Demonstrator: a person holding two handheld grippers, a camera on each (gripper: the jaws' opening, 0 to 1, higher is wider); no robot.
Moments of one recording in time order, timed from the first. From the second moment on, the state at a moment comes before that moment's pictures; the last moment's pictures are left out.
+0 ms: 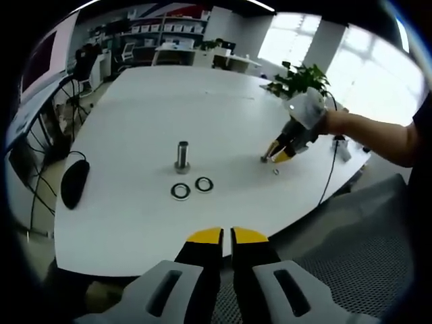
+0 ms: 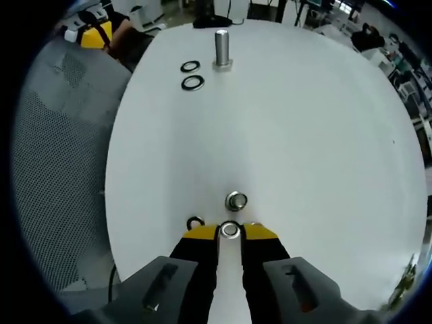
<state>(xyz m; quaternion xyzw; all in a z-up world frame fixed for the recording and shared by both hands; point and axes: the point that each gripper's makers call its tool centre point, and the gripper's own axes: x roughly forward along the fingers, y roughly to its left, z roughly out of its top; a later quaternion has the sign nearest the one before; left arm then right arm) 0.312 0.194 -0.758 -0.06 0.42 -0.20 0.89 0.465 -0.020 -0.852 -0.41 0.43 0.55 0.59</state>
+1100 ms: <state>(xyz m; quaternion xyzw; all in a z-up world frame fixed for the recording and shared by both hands) 0.313 0.195 -0.756 -0.06 0.41 -0.19 0.89 0.469 0.003 -0.798 -0.43 0.39 0.59 0.56</state>
